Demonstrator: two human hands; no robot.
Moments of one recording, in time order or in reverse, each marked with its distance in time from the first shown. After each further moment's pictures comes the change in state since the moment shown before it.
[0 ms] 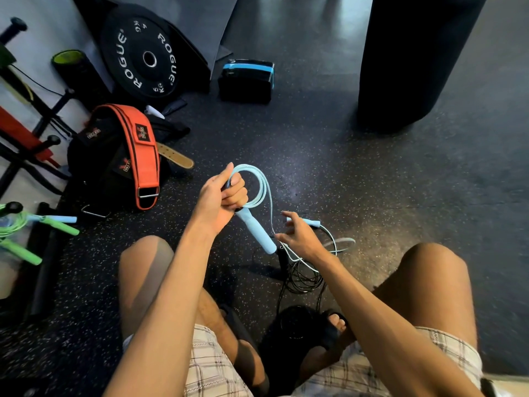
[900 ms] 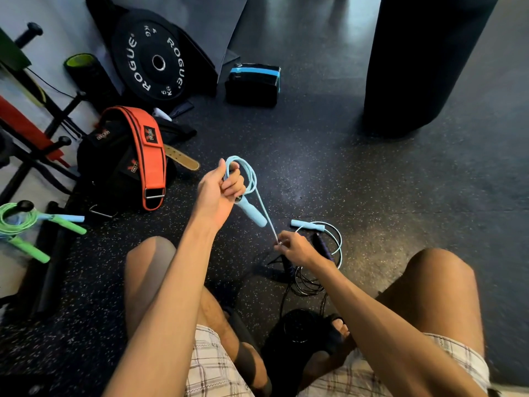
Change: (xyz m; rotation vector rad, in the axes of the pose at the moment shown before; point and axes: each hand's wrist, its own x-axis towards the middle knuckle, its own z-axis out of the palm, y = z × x) left_hand 0.010 0.009 -0.010 -0.019 0.070 0.146; right_hand 0.006 0.003 0.023 -0.098 -0.129 0.003
